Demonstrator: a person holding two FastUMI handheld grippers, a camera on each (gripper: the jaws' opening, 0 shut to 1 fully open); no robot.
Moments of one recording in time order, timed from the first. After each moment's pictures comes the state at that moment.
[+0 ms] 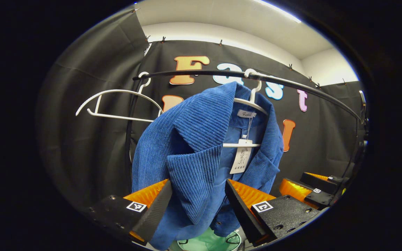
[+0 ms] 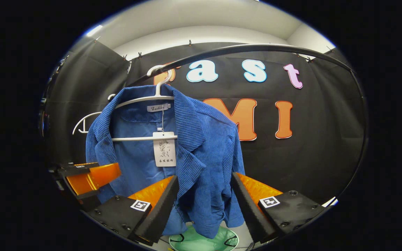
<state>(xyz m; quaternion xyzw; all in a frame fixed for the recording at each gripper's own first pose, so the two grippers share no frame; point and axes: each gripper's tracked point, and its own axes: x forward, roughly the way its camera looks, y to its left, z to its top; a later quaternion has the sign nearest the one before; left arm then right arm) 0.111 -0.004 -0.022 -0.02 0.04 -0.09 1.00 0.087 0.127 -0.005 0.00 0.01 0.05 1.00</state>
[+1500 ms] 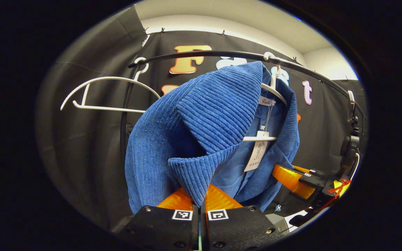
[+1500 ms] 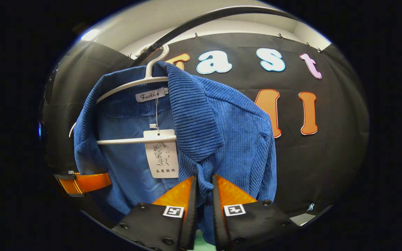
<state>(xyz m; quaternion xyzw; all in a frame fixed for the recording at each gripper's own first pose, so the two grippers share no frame) 0.155 -0.001 -0.039 -0.03 0.09 -0.12 0.99 0.186 0.156 -0.011 0.02 0.02 0.12 0.99</state>
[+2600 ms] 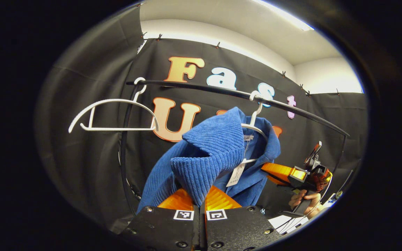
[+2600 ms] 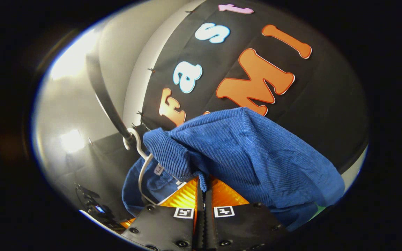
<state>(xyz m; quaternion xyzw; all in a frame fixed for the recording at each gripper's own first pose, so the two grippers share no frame) 0.105 0.025 0.042 -0.06 0.04 -0.16 0.99 0.176 0.127 0.061 0.43 0.05 0.31 0.85</state>
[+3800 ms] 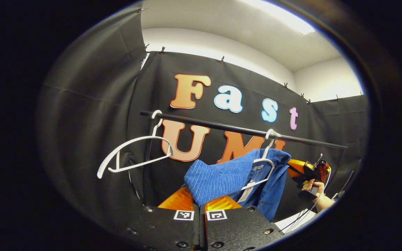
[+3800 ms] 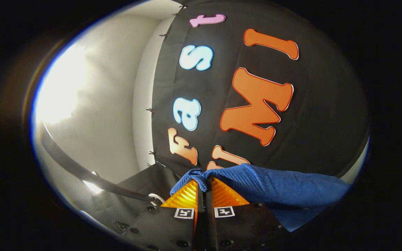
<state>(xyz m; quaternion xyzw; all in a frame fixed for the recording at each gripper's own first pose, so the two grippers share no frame) 0.112 0.094 0.132 -0.04 0.00 -0.15 0.99 0.221 0.045 0.147 0.53 -0.01 0.30 0.80</state>
